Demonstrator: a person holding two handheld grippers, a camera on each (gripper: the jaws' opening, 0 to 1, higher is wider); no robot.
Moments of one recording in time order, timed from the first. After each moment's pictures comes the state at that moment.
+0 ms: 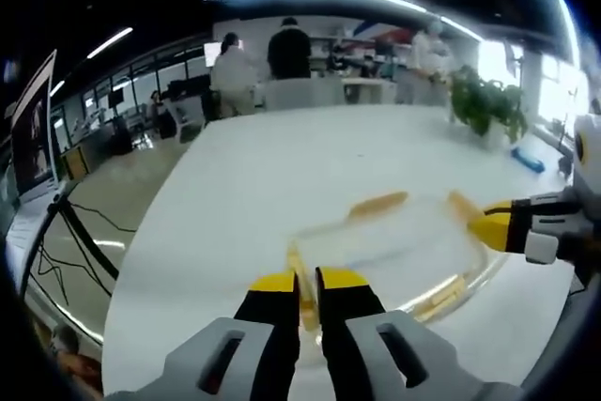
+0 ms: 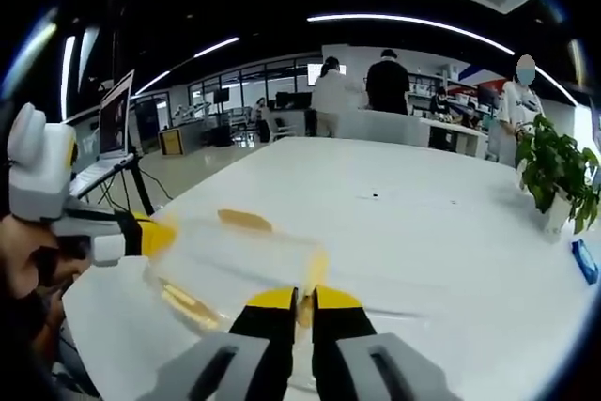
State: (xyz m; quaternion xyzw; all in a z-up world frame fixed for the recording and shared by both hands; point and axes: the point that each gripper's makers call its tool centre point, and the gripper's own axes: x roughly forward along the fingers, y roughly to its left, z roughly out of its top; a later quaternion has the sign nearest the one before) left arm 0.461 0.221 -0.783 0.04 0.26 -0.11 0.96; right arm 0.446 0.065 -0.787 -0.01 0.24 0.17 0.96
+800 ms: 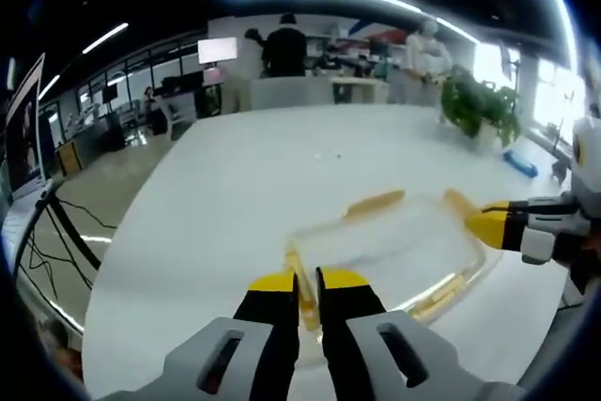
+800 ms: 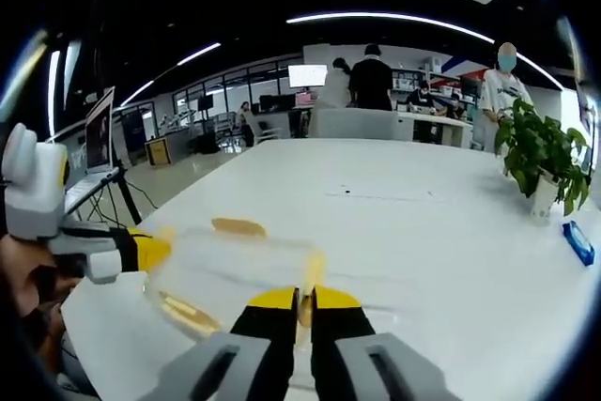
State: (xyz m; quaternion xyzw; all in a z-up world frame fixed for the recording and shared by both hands) left arm 0.458 0.182 -0.785 0.02 0.26 -0.12 0.96; right arm 0.444 0.024 -0.784 0.01 0.24 0.14 0.96
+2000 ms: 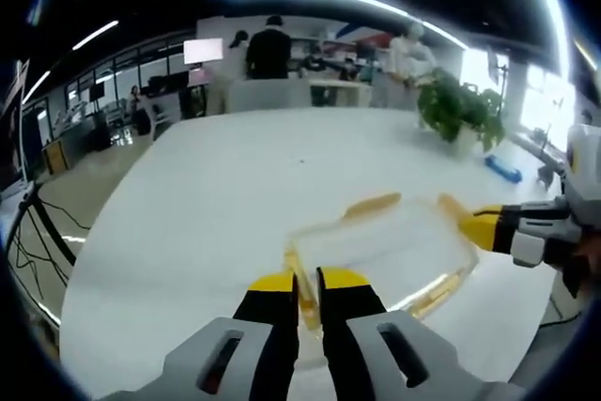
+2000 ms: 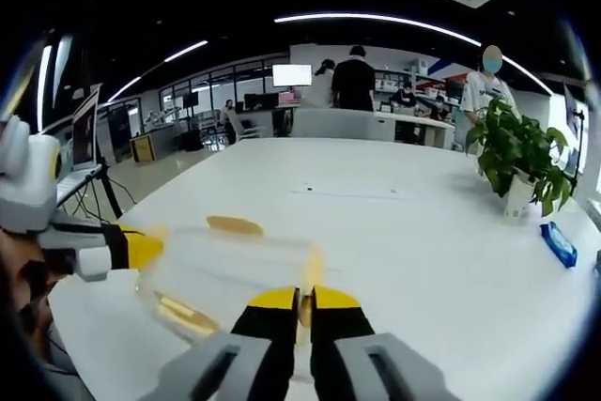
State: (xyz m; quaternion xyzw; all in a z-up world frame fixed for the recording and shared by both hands) left arm 0.453 0.115 -0.783 0.01 0.26 -0.16 0.95; right arm 0.436 -0.040 -0.784 0.00 0.25 0.10 0.96
